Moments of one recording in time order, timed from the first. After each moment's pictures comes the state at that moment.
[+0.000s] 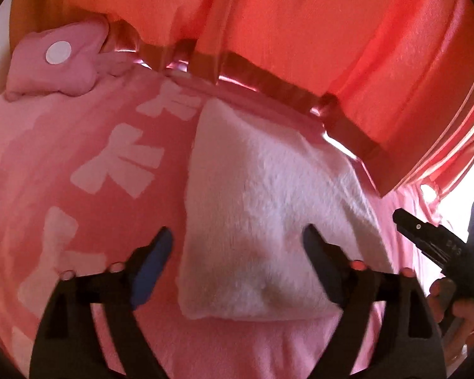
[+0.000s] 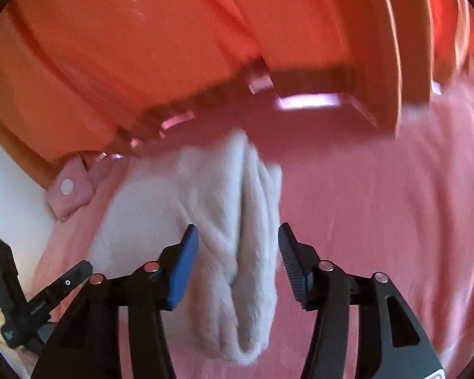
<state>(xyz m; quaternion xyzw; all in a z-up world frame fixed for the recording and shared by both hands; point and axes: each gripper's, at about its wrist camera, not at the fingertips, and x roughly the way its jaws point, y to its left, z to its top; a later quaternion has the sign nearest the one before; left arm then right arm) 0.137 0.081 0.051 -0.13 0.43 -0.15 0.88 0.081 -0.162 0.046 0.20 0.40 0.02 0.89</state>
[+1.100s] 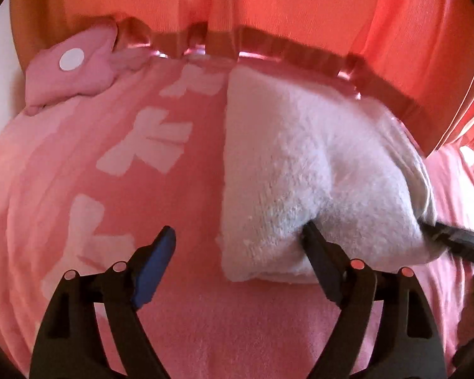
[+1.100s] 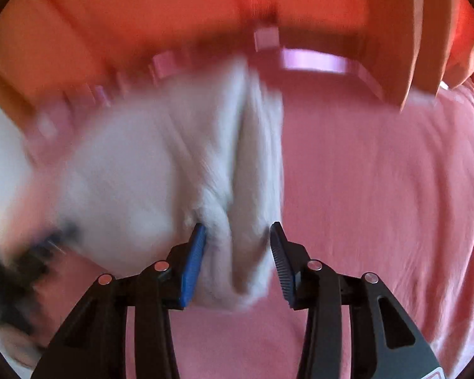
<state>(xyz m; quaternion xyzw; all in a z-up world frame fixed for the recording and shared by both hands) 0.118 0.064 0.016 -0.02 0.46 -0.09 0.88 0.104 -0.141 -0.013 0.11 0.51 0.00 0.85</state>
